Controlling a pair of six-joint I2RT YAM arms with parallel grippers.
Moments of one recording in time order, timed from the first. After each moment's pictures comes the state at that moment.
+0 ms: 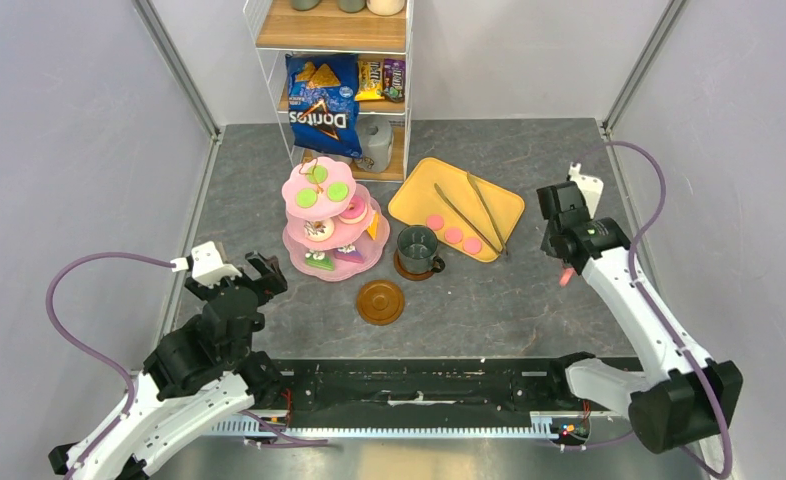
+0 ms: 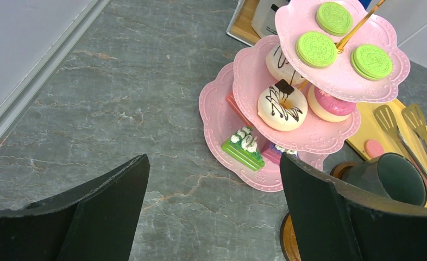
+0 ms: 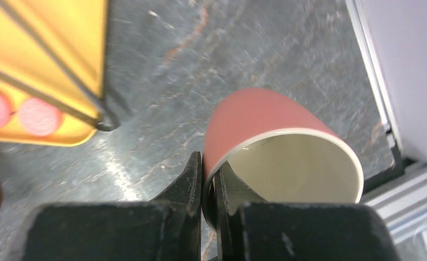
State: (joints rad) left arm -0.84 0.31 0.71 -0.84 -0.99 -0.67; right arm 0.22 1.14 0.98 -0.88 0.51 0.50
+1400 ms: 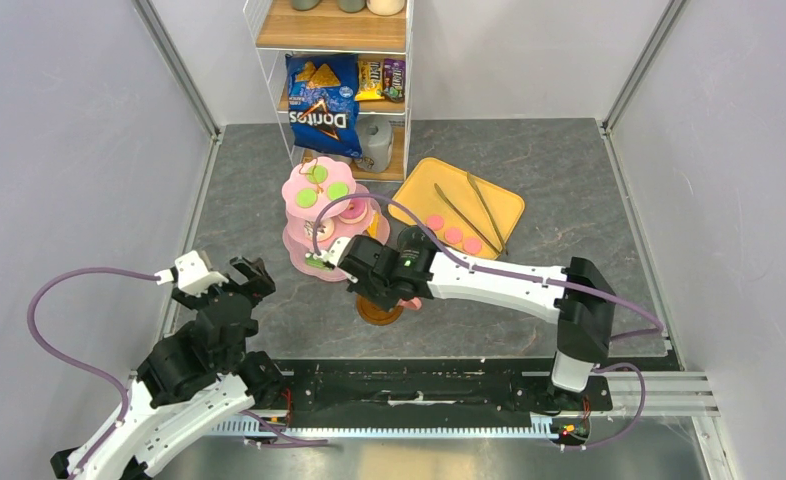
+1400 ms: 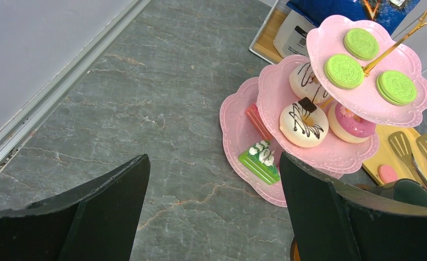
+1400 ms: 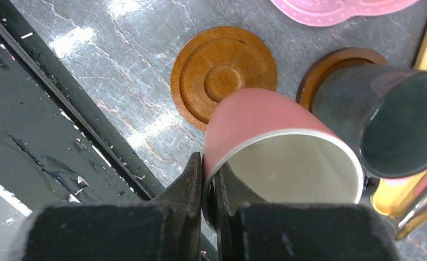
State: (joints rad) left arm -0.84 0.26 0.71 -0.91 -1.09 -0.73; right arm 1.19 1.76 1.52 -0.82 0.19 0.08
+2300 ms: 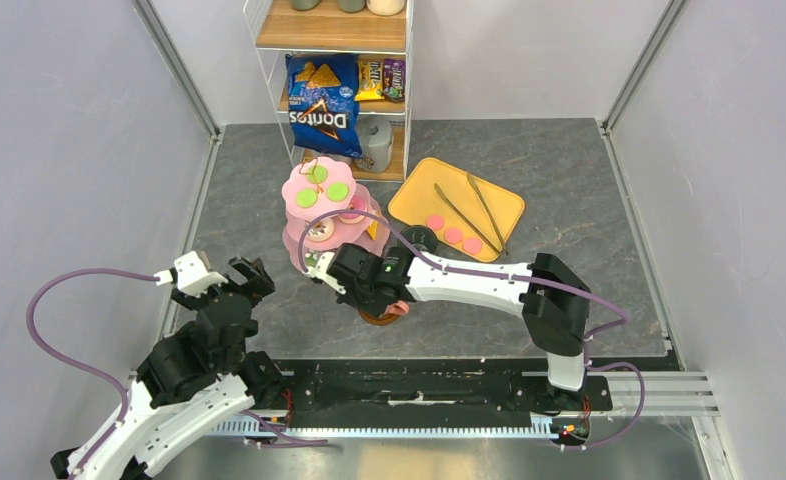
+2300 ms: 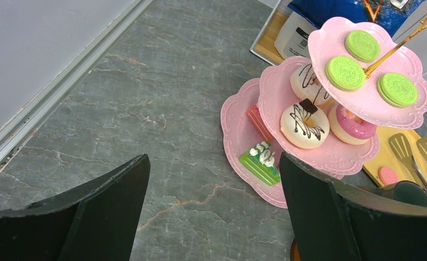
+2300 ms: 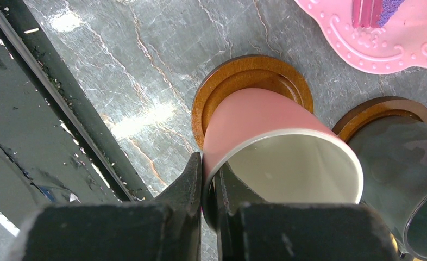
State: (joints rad) left arm -0.84 0.26 0.71 -0.92 -1.10 -0.73; right arm 1.19 1.89 1.52 -0.71 0.08 -0.04
